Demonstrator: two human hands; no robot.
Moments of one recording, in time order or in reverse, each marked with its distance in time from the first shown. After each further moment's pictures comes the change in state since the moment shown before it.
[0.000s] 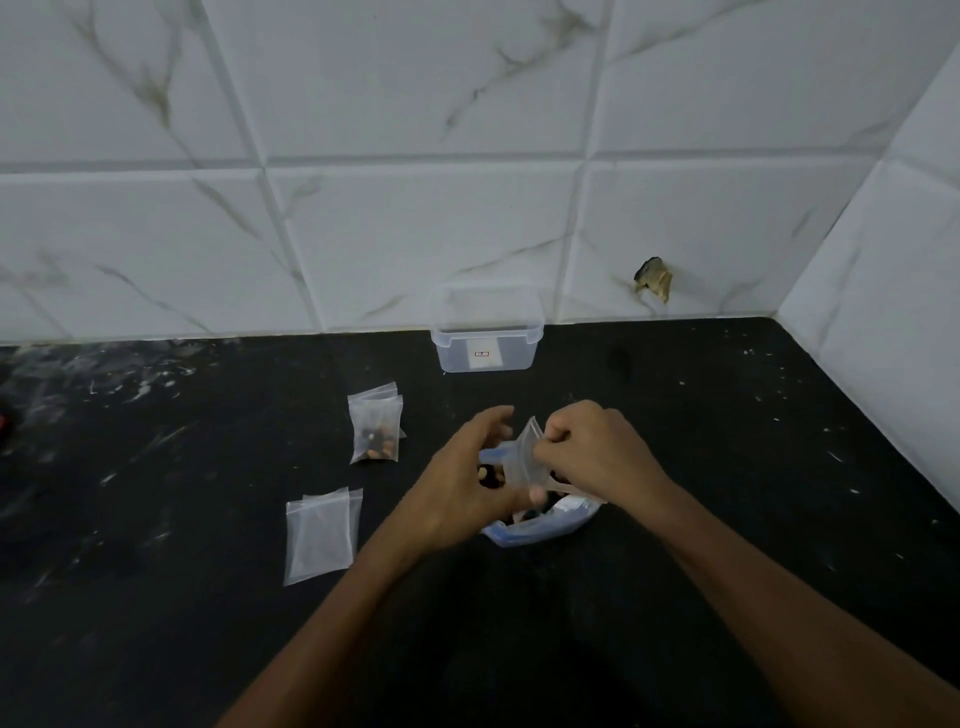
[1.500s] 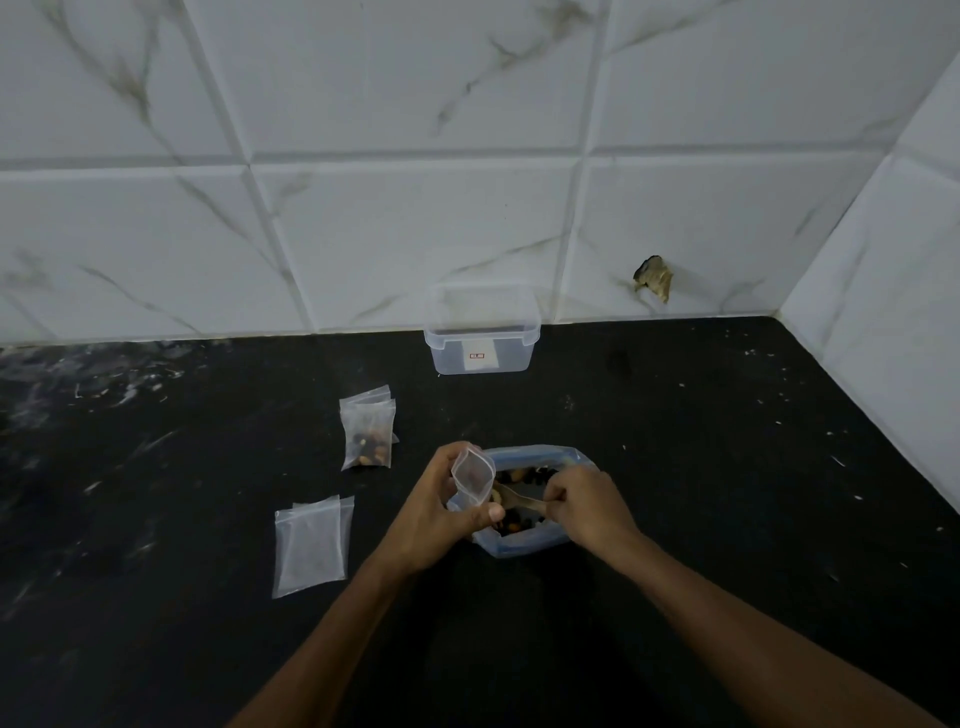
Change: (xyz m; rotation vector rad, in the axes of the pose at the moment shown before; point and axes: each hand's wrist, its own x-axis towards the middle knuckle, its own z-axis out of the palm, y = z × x) left_hand 0.007 -0.064 0.014 -0.331 0.065 -0.028; right_hand 0.031 0.070 0.070 -0.066 -0.102 0.133
